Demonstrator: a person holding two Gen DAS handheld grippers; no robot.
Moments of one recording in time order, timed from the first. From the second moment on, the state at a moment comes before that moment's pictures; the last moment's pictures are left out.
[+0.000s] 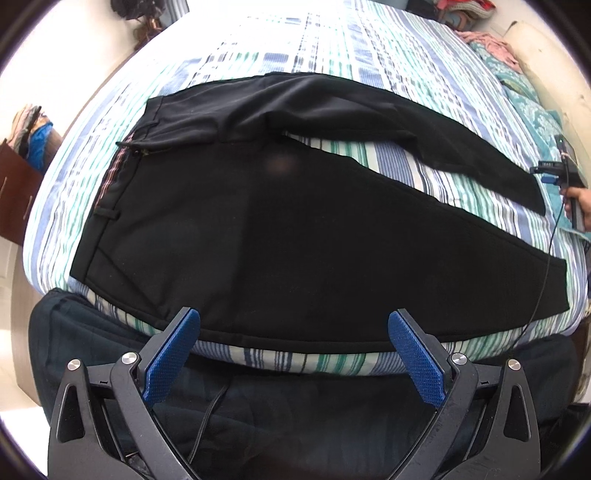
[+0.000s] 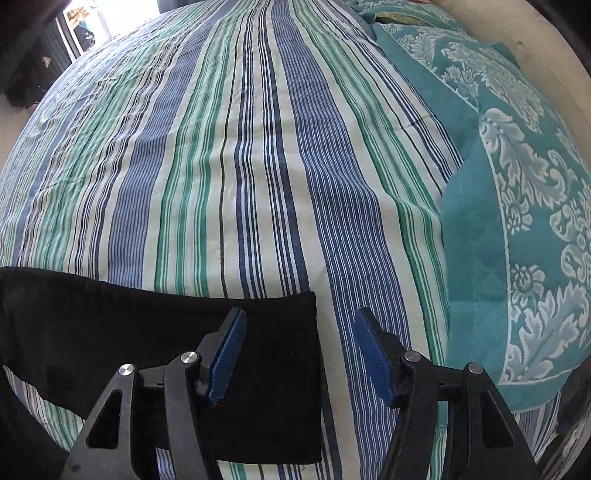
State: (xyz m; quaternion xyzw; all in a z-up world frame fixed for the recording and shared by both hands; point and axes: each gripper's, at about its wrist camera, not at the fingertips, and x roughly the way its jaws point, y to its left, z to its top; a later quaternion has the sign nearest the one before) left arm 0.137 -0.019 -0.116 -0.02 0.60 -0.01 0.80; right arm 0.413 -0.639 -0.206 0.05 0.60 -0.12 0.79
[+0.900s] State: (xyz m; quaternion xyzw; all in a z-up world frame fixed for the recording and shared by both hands) left arm 0.298 0.024 -0.150 0.05 0.47 0.13 0.87; right arm 0.364 -0.562 -0.142 0.02 0.38 -0.15 0.91
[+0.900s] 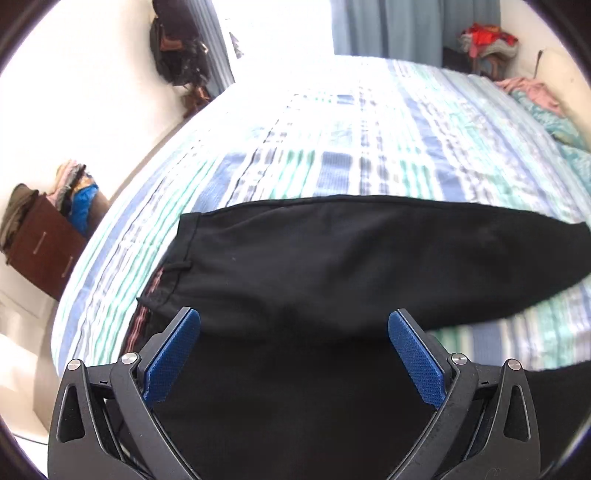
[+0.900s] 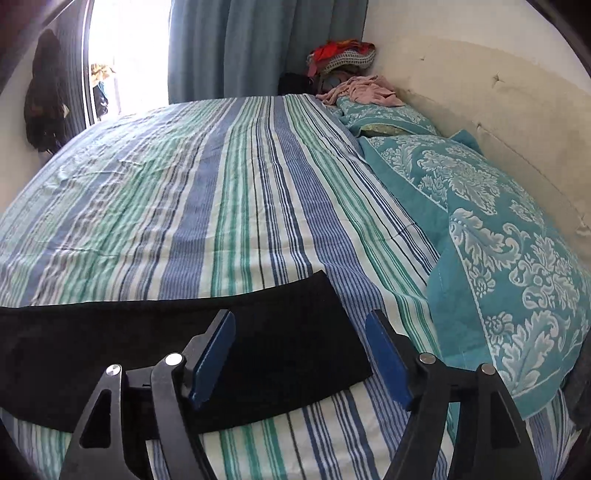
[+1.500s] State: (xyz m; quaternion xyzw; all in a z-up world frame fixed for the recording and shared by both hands) left arm 0.179 -0.038 -0.216 0.06 0.57 0.01 0.82; right arm 0.102 -0.505 -0.233 0.17 0.50 -0.21 0.82
